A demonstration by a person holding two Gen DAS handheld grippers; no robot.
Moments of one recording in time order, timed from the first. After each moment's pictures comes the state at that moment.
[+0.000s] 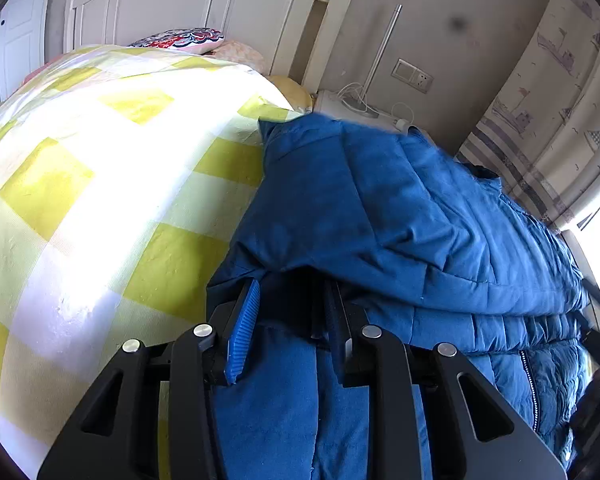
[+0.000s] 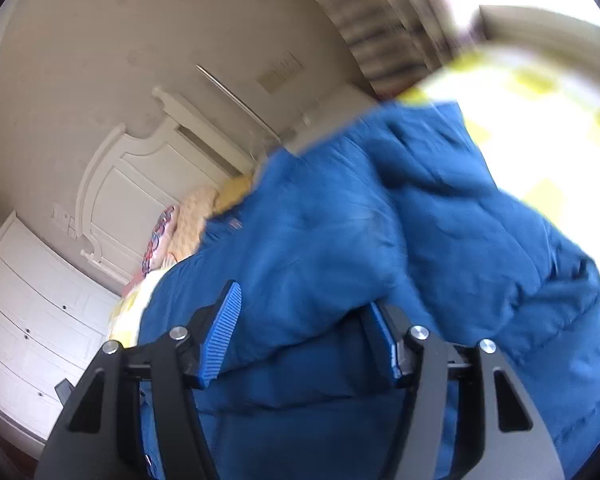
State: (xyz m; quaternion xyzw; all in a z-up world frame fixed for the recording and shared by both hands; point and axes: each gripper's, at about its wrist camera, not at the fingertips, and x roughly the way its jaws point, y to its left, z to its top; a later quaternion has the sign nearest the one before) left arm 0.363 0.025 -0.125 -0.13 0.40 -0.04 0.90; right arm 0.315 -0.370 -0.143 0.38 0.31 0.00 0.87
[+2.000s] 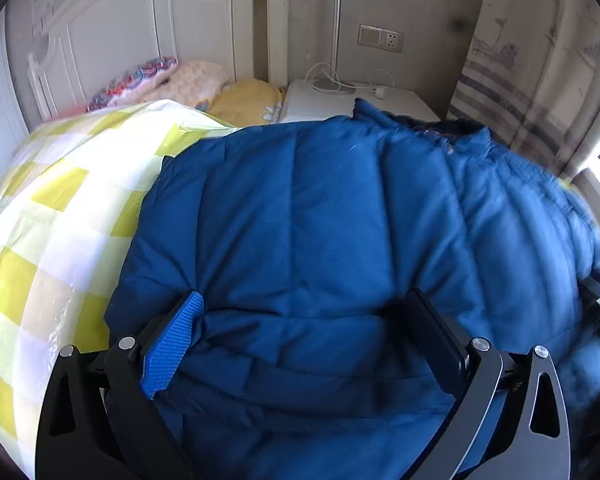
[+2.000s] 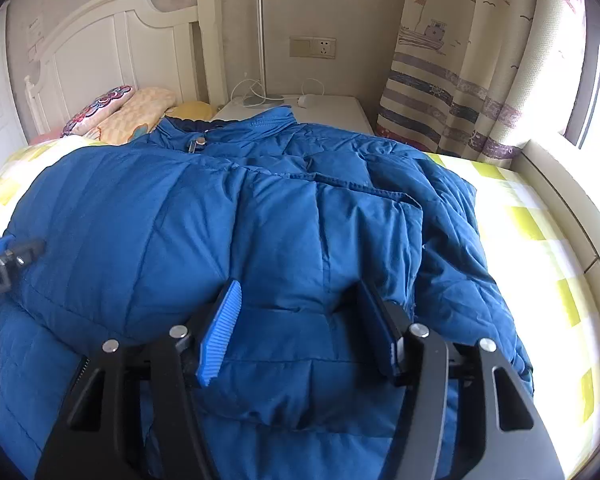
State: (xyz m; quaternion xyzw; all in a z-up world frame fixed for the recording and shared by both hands) left arm 0.399 -0.066 -0.102 -0.02 0.42 -0.04 0.90; right arm 0.345 -0.308 -0.130 0.02 0.38 -0.07 0.92
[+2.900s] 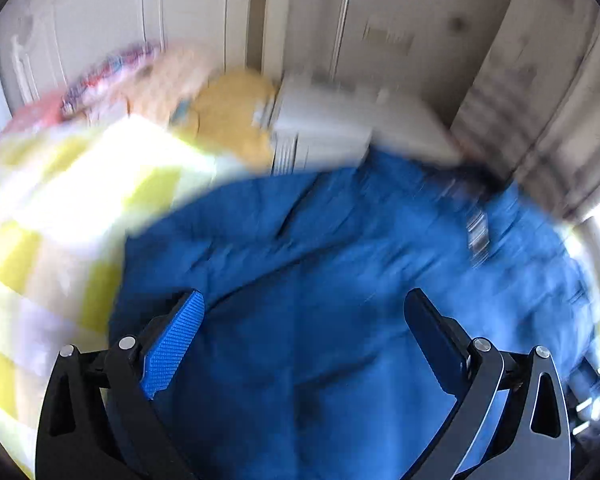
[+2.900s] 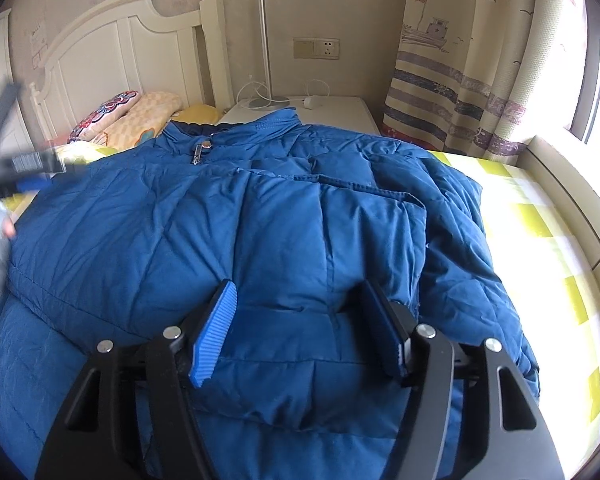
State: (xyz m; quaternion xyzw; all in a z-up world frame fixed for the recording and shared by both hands) left arm 0.510 -0.073 -0.112 -0.01 0.47 -0.06 0.88; right arm 0.347 -0.309 -0.131 0.03 0.38 -0.06 0.92
